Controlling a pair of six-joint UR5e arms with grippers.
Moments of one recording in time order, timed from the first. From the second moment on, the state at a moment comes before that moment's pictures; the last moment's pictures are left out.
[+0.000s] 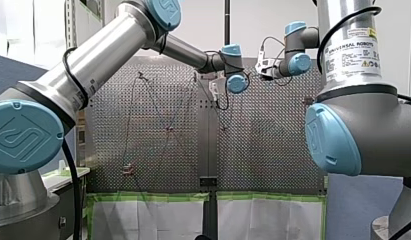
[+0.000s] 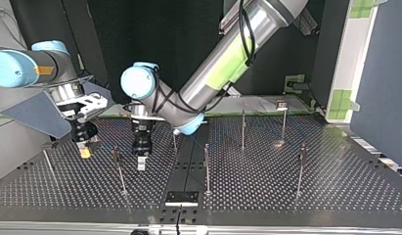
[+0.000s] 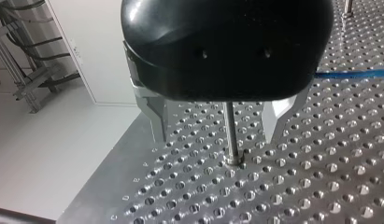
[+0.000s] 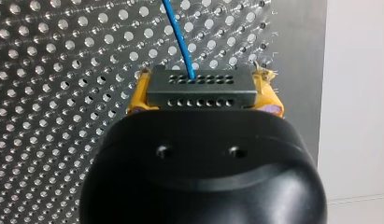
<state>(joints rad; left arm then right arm) -0.71 -2.30 -0.95 -2.72 -2.16 -1.67 1.80 -1.33 1.53 -0.27 1.20 1.73</state>
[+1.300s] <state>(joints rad) -0.67 -2.31 -0.95 -2.70 -2.11 -1.67 1.80 -1.33 1.53 -0.27 1.20 1.73</state>
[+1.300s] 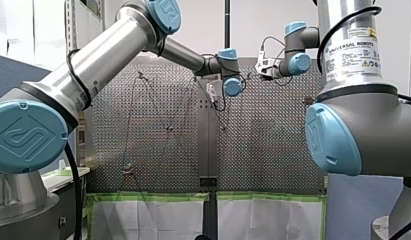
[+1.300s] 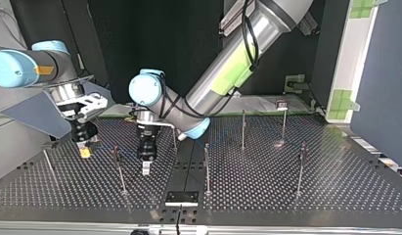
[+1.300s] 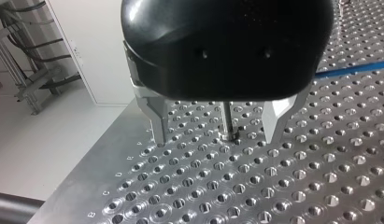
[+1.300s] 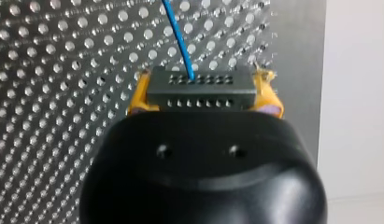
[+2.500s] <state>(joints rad) -0.67 -2.31 -0.95 -2.70 -2.11 -1.67 1.78 -1.32 1.52 -0.29 1.17 1.74</state>
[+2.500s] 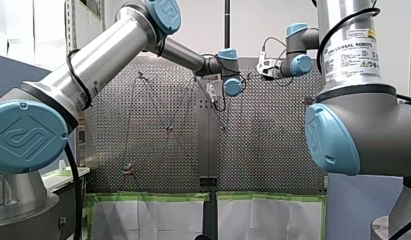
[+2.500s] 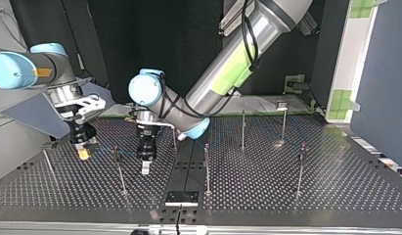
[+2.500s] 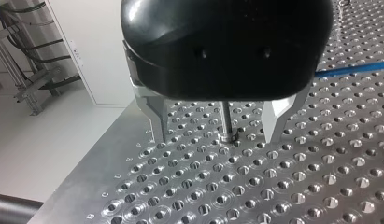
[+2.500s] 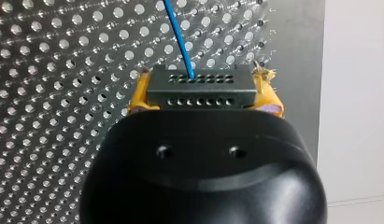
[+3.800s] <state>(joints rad) -0.67 -2.31 -0.95 -2.70 -2.11 -1.67 1.78 -1.31 1.52 -0.29 1.16 1.74</state>
